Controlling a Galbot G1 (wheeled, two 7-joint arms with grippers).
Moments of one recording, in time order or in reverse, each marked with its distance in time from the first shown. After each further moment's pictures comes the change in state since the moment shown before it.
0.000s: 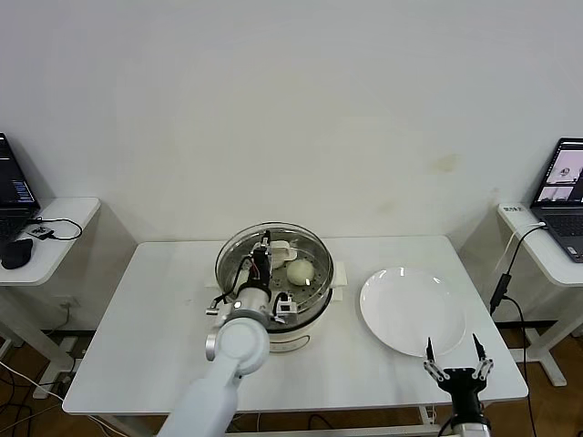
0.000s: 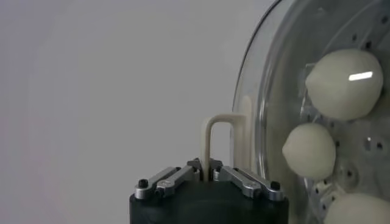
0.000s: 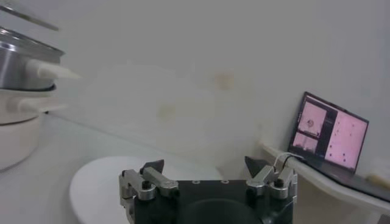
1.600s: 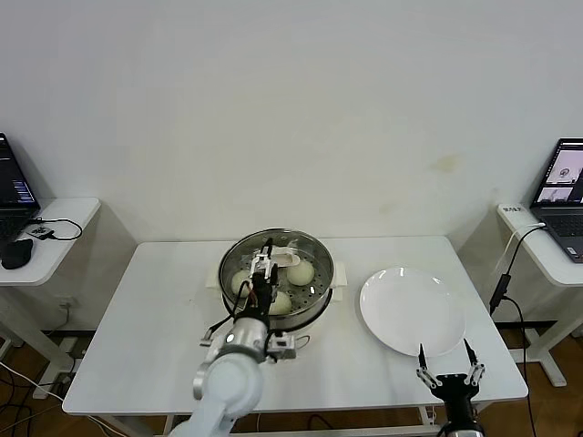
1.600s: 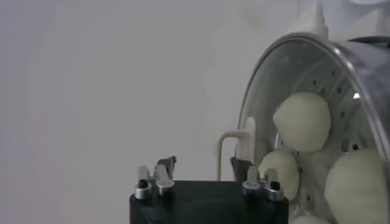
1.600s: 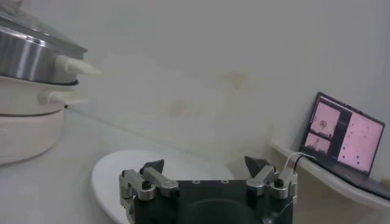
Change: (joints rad) left arm 0.229 0.062 -0.024 -0.240 -0.079 -0.052 -0.070; right arm -0.028 0.002 -0.026 0.005 -0.025 0.015 -0.008
